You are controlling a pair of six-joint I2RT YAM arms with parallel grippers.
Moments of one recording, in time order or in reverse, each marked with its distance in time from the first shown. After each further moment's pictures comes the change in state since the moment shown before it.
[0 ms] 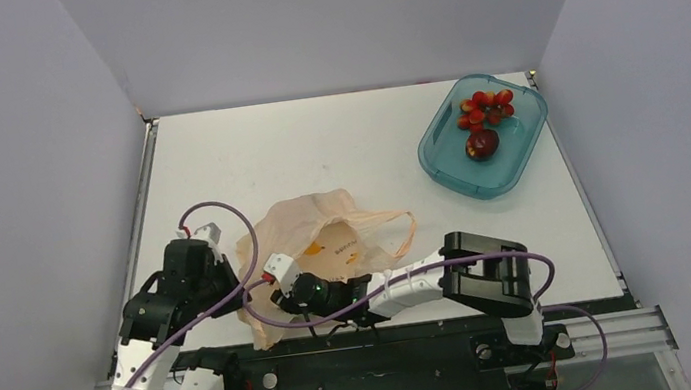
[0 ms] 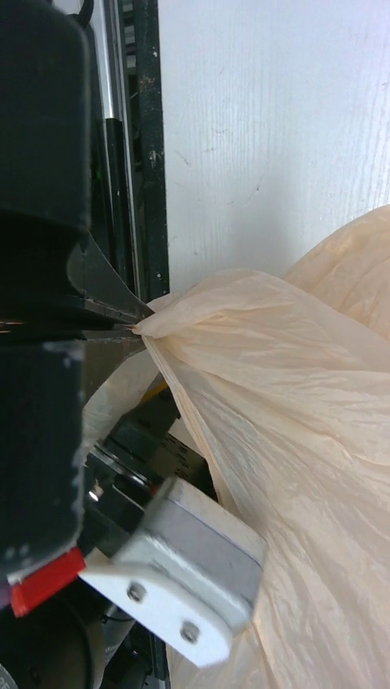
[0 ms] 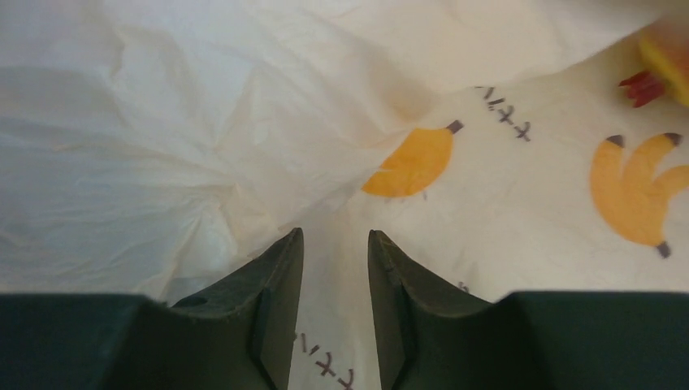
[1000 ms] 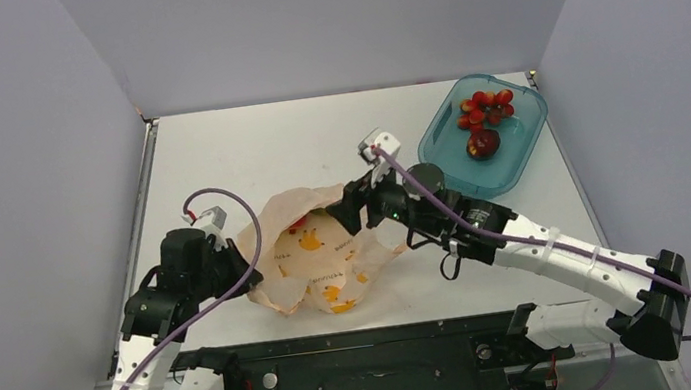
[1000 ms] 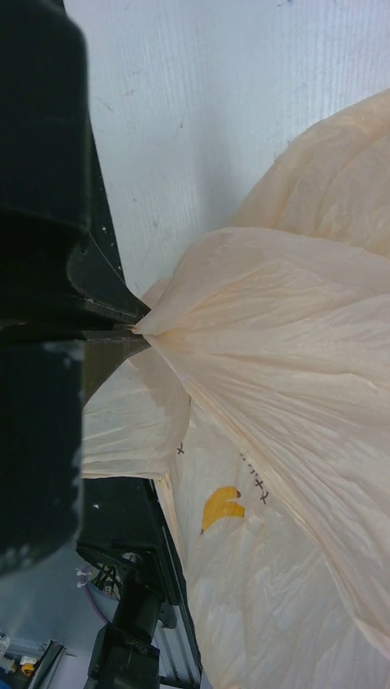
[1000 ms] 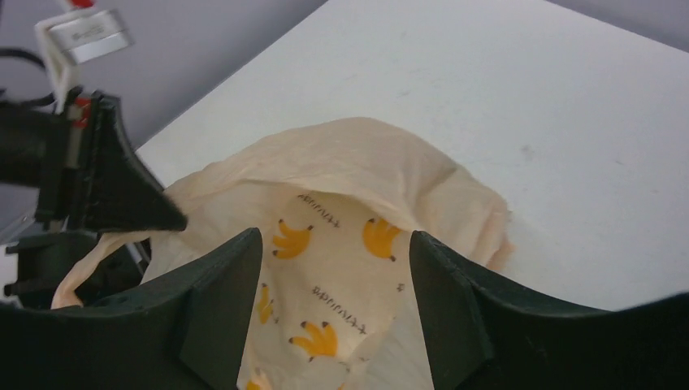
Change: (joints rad) left arm 0.002 0.003 -0.001 0.187 0.117 0.012; right arm -0.448 -0.755 0.029 -0.436 -0.179 0.039
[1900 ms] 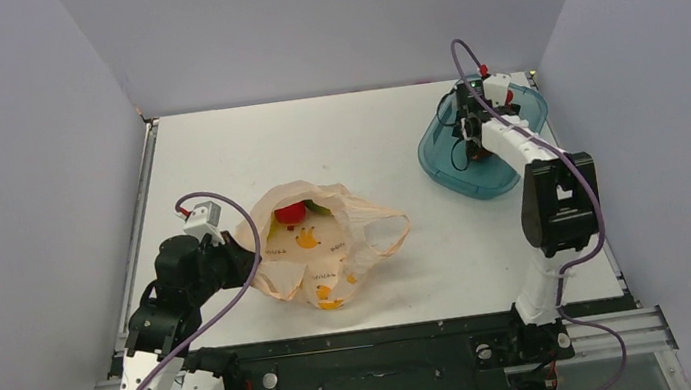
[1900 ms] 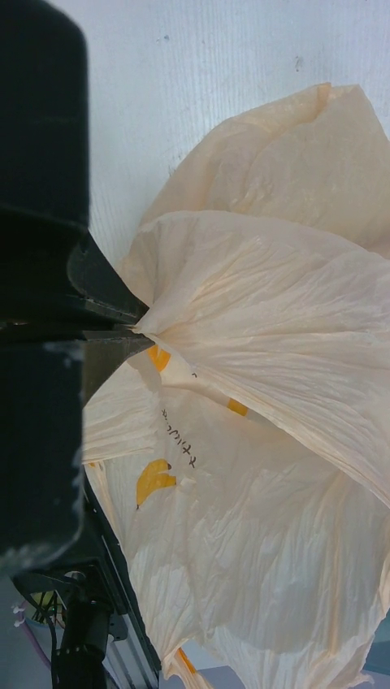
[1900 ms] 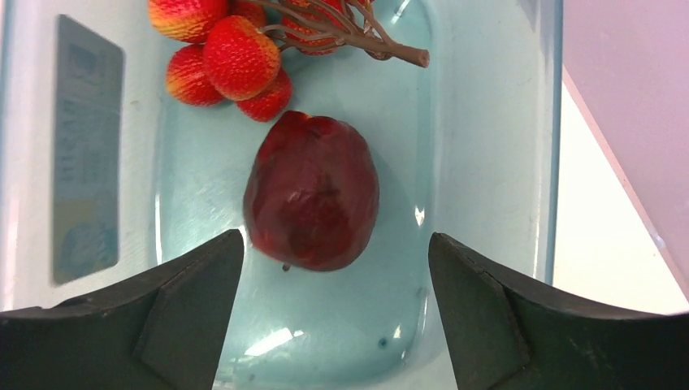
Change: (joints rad) left arm 0.000 -0.100 -0.109 0.251 -0.039 0.048; right arm -0.777 0.737 0.373 -0.298 0.526 0.152
